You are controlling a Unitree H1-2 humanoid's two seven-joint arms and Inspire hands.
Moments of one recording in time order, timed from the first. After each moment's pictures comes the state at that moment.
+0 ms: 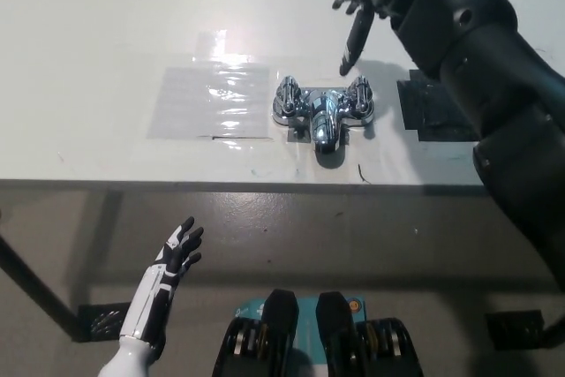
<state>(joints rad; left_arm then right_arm) 0.02 0.08 -0.04 -0.04 0.04 -0.10 -0.08 -1.53 -0.09 0.58 1.40 -0.46 0.33 0.54</state>
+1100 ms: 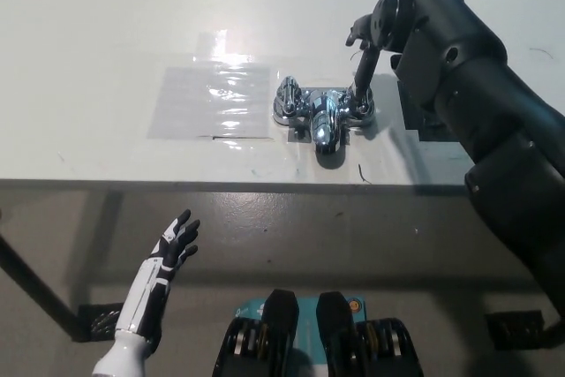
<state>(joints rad) 0.01 0.09 -0.04 -0.06 0.05 -0.10 -0.08 -1.48 -0.07 0.64 1.42 -0.52 0.33 0.53</state>
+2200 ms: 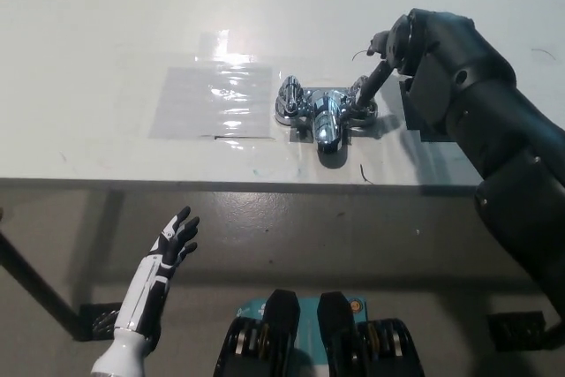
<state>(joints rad) 0.01 0.09 -0.04 -0.08 0.05 -0.08 -0.08 -1.42 -0.10 0.64 1.43 -0.54 0.35 0.45</state>
